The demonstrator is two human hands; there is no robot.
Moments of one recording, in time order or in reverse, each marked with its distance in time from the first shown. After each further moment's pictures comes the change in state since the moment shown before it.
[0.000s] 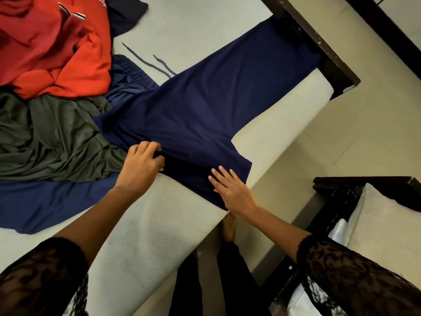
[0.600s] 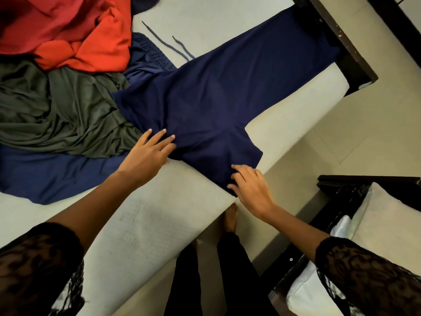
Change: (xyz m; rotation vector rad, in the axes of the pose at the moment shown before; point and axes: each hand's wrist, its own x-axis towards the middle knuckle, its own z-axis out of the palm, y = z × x) left_hand -0.030 -0.011 -0.006 0.086 -0.219 0.138; right_hand -0.017 -0.013 -0.027 -0.017 -0.054 0.127
